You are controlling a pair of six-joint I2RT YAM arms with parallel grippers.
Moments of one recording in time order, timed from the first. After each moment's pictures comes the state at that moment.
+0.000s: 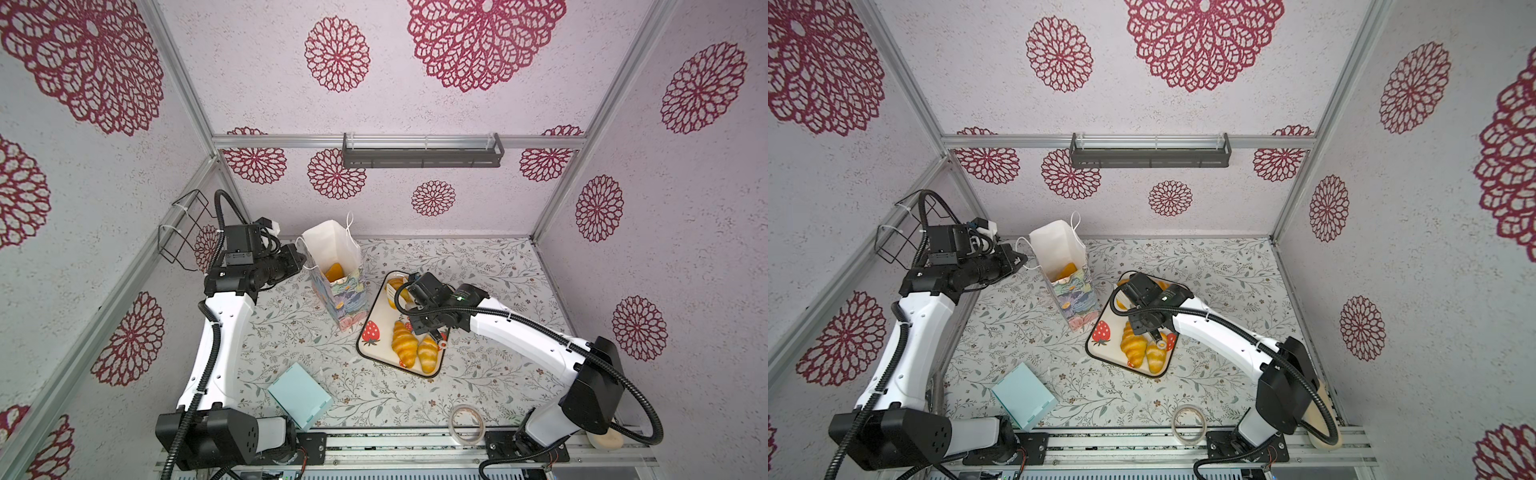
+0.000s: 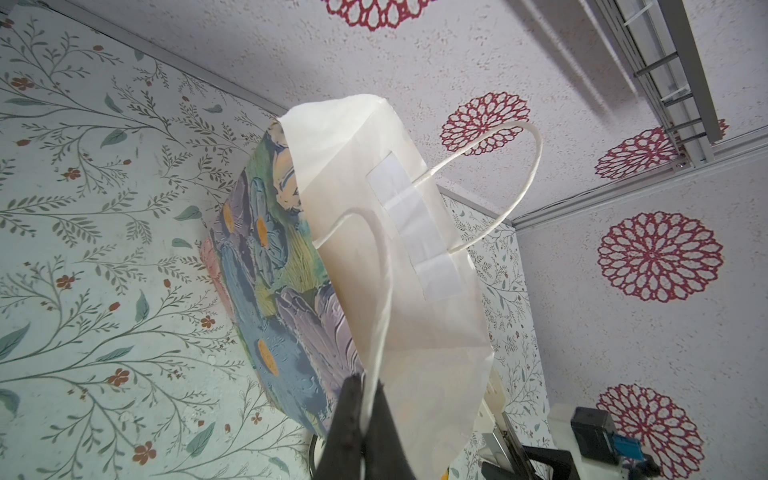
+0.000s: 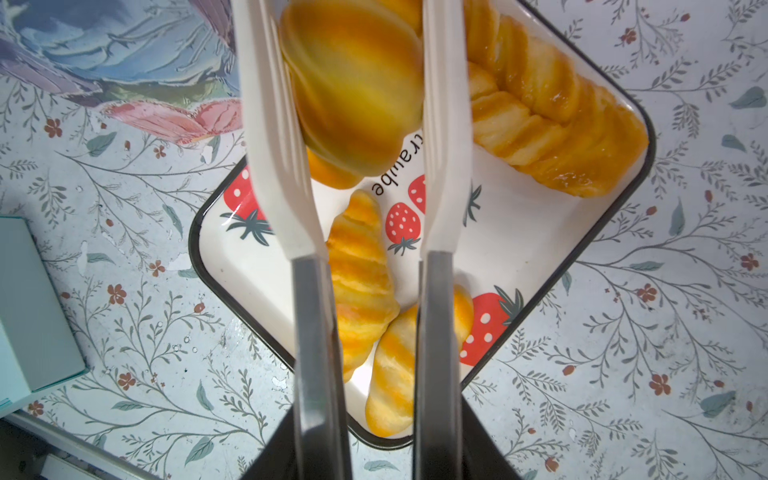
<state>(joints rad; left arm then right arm) 0.08 1.34 1.44 -0.77 0.44 -0.42 0.86 1.56 1.38 -0.89 0.16 0.41</state>
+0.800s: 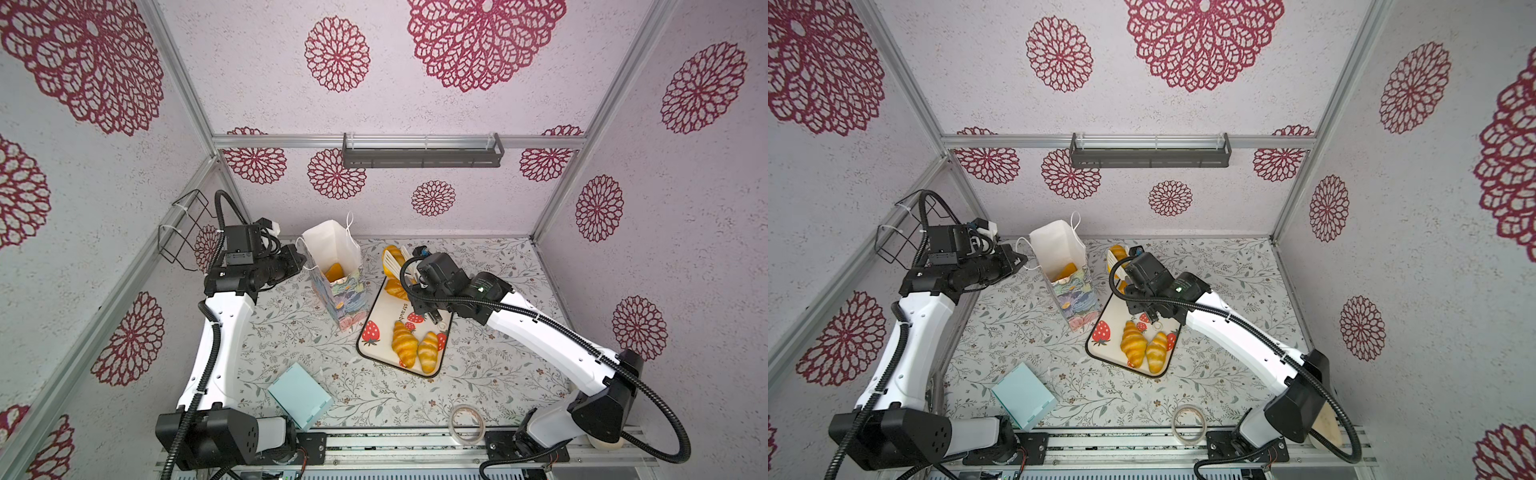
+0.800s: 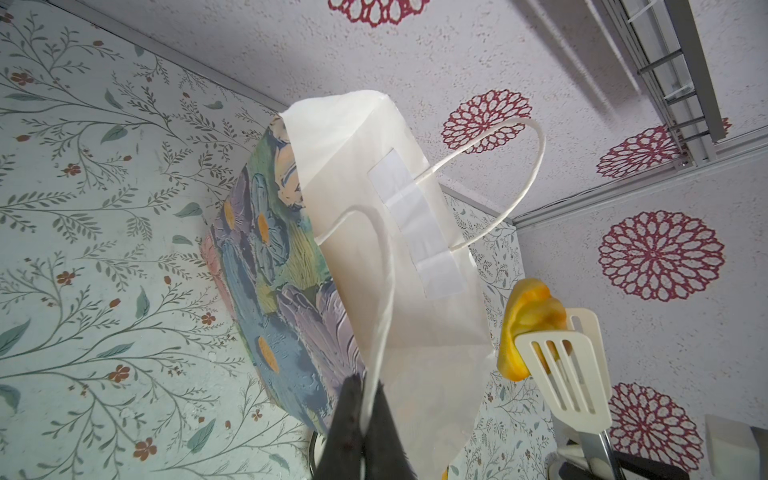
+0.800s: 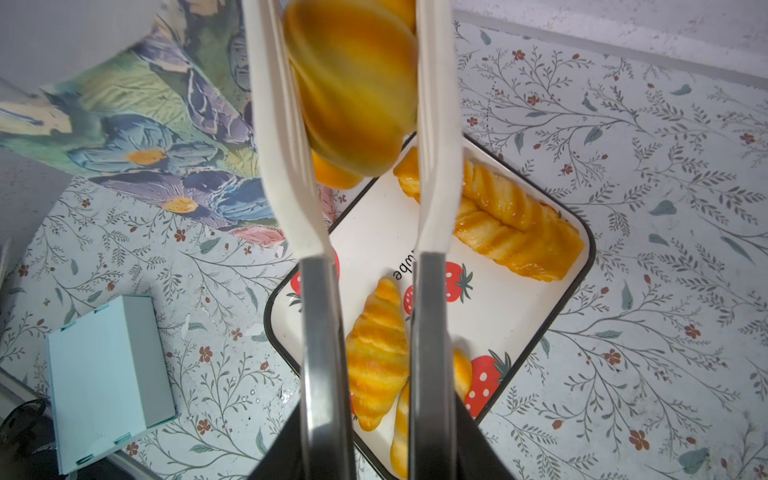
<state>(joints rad) 0.08 1.34 1.44 -0.78 0.44 -0.42 0.85 1.50 1.56 -0.87 0.20 0.40</state>
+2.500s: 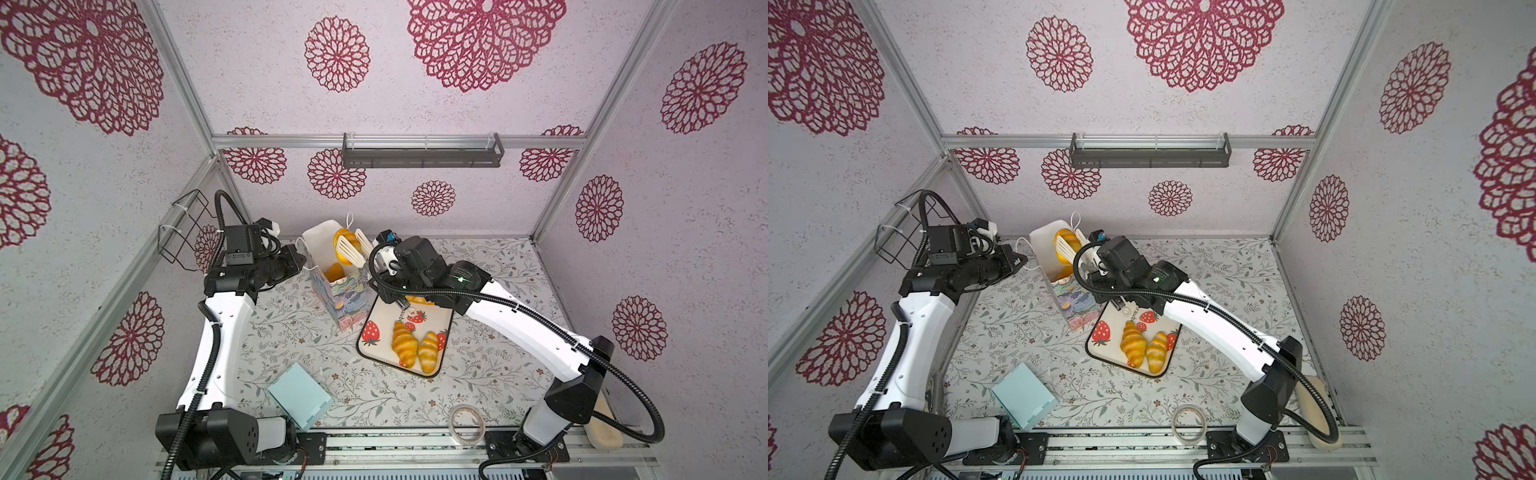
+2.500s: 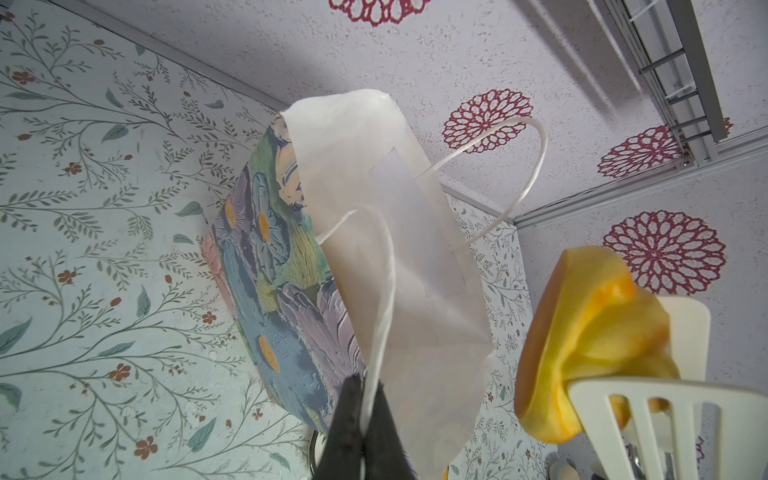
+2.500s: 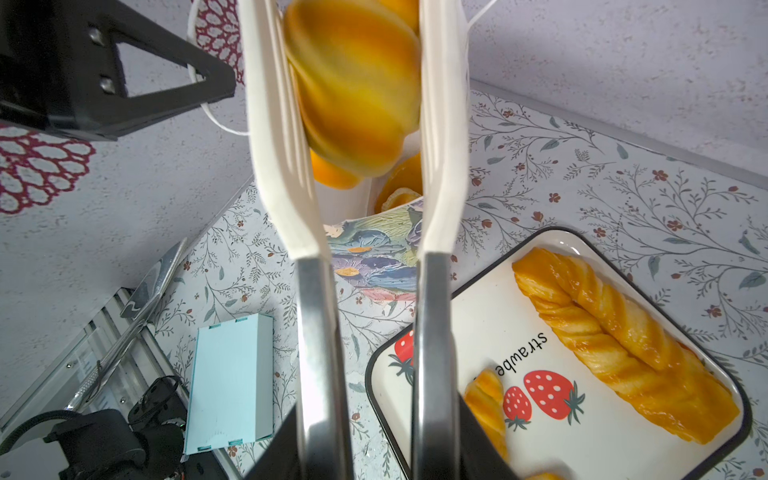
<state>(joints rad) 0.08 1.34 1.44 -0.78 0.44 -0.41 0.94 1.67 1.82 -0.78 0.04 0.32</state>
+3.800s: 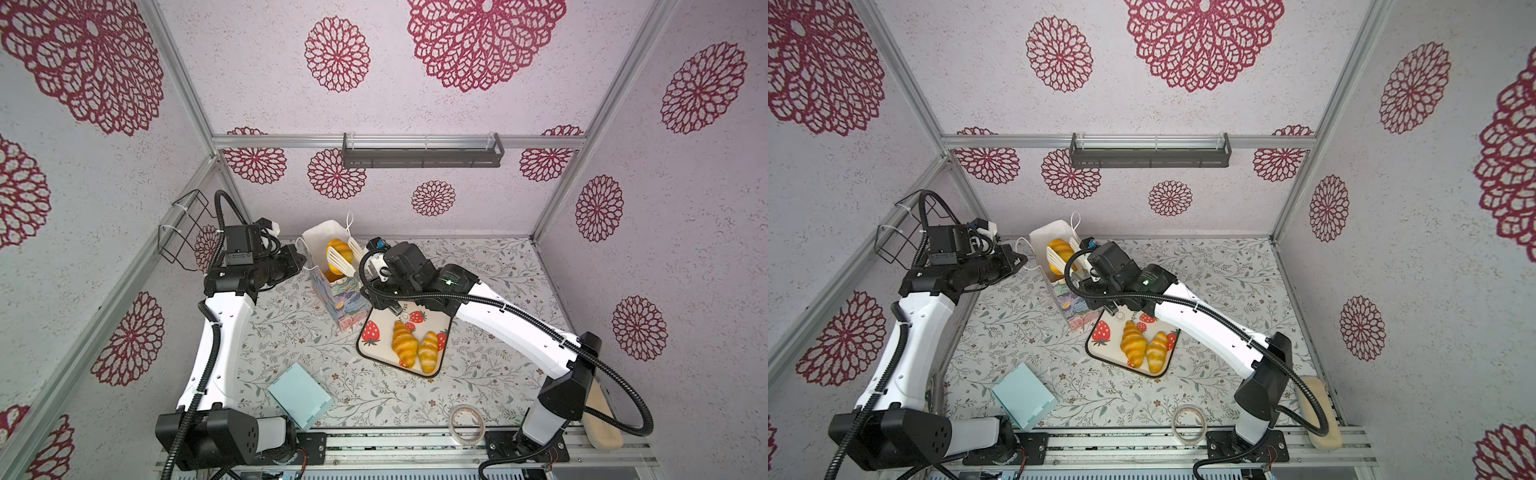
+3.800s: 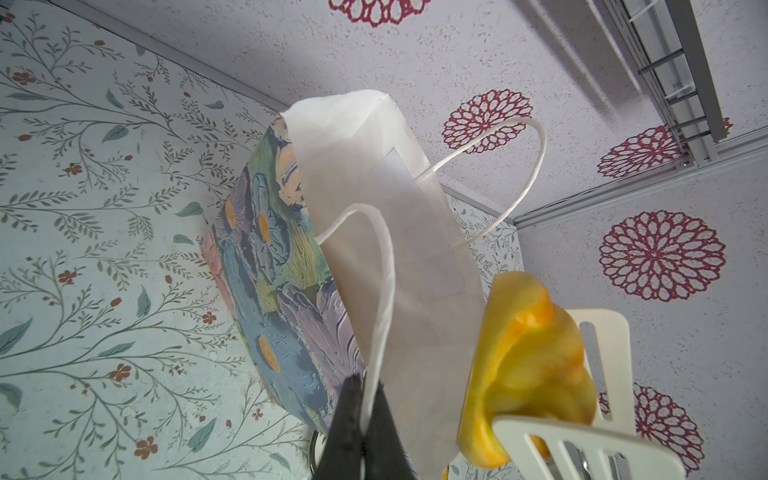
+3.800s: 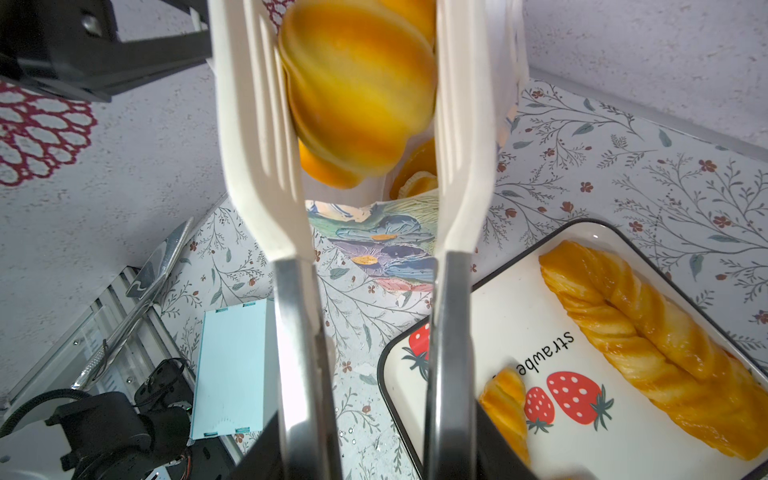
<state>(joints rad) 0.08 1.33 1.44 -0.78 0.44 -0.41 0.97 1.71 1.82 -0.77 0.02 0.32</state>
